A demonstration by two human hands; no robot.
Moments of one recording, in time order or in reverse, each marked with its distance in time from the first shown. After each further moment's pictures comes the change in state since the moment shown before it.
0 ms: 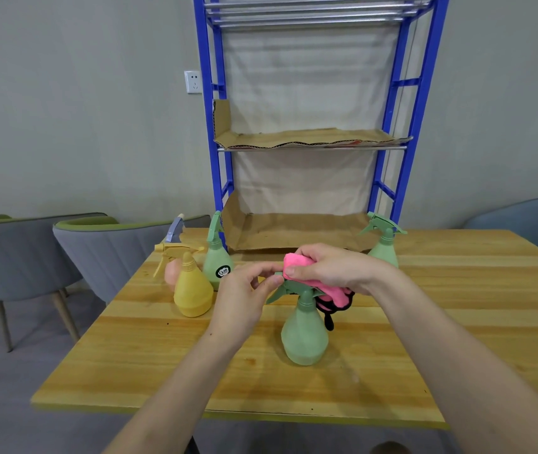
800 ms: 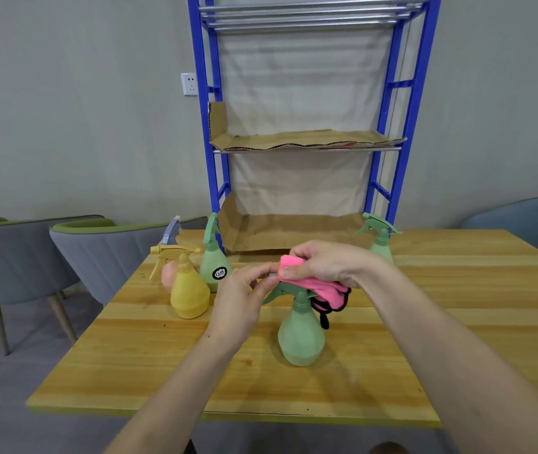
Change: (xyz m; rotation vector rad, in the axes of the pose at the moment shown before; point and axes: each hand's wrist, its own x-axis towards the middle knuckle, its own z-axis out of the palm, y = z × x) left_hand 0.000 -0.003 0.006 0.022 -0.015 0.035; right_hand 0.010 0.000 -0.007 0.117 -0.065 0.053
